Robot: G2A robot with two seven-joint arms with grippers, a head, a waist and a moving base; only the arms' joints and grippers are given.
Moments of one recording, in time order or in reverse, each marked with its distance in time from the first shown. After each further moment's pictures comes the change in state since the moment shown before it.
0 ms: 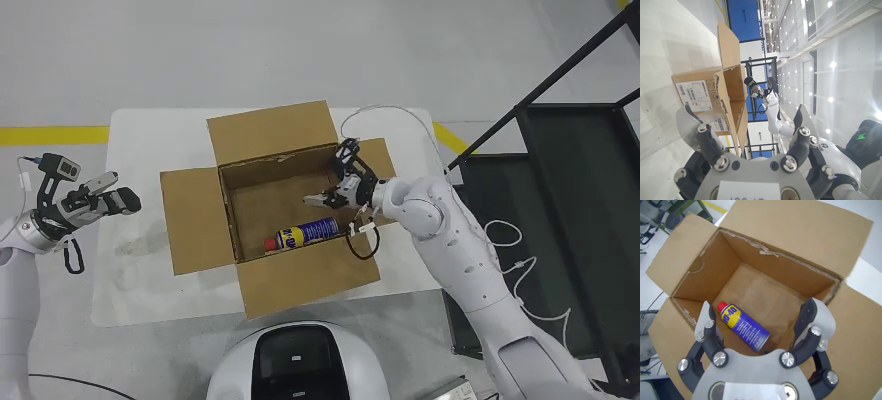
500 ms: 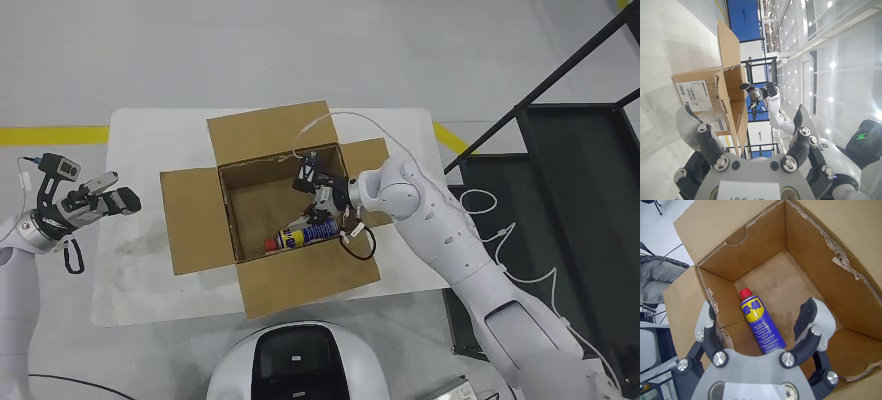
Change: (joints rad) left arm 0.000 0.000 0.000 0.000 0.000 0.000 0.000; right arm 0.185 -0.026 -0.181 0.164 0.080 -0.230 0.136
